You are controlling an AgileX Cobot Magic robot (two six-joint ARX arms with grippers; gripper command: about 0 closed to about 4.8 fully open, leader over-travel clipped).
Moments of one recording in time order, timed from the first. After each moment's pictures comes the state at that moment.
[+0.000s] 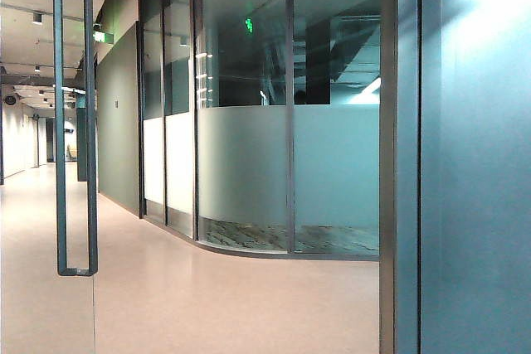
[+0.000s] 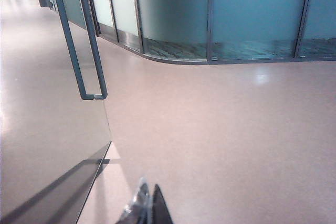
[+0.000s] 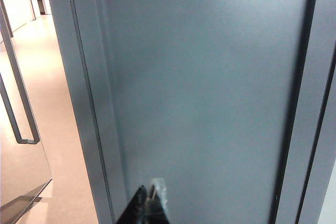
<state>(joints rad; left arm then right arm) -0.04 0.00 0.01 0.00 -0.04 0.08 0.07 0.39 0.81 -0.33 -0.03 0.05</state>
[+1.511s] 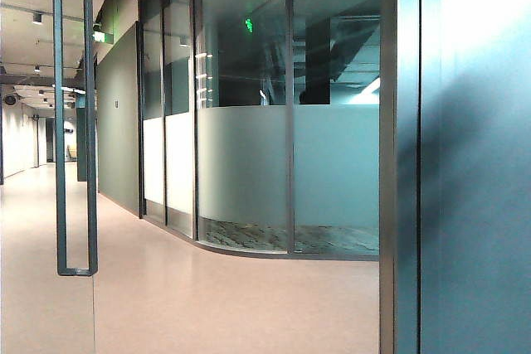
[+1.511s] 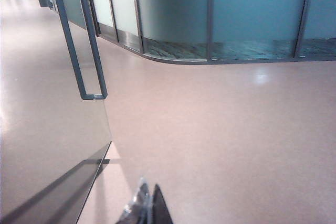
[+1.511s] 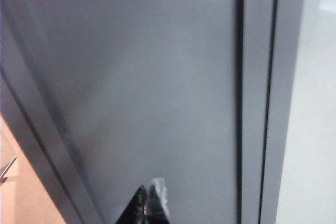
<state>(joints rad) -0.04 0.00 0.01 0.00 -0.04 0.08 -0.04 0.07 0.01 0.03 0.02 0.16</state>
